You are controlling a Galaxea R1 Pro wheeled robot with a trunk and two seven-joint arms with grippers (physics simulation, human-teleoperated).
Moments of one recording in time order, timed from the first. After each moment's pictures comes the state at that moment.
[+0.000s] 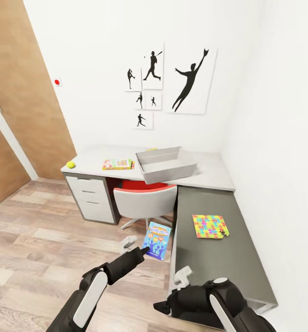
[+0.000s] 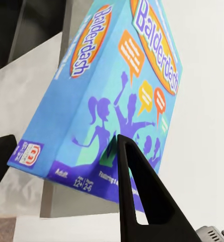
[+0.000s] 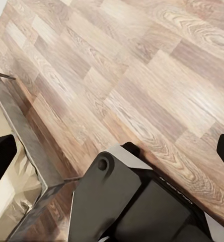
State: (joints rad) left arm -0.34 -0.05 -0.21 -1.14 0.80 0.49 -0.29; right arm -0.22 -0.11 0.38 -1.44 -0.21 0.92 0.53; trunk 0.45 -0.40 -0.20
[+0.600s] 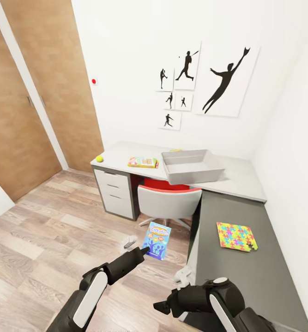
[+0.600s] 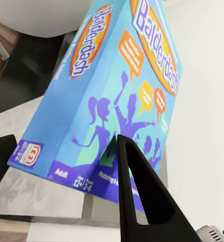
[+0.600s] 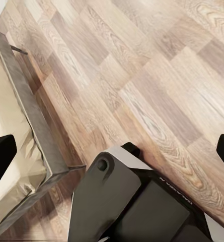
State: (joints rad) left arm -0.34 -0.05 -0.21 -1.14 0.80 0.49 -0.29; right arm -0.22 -0.11 0.38 -1.44 -0.21 0.92 0.53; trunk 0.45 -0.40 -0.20
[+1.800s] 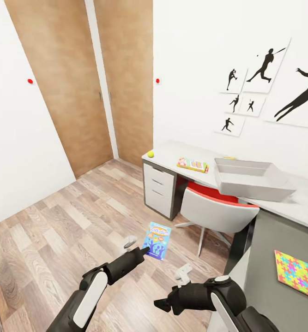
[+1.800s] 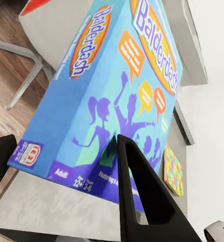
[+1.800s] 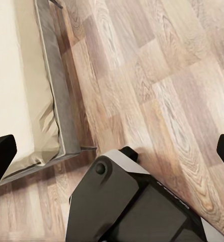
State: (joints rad) left arm -0.34 -0.05 -0.21 -1.14 0.80 0.49 -0.29; right arm -0.22 -0.12 0.38 -1.48 -0.21 0.93 0.53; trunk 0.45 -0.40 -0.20
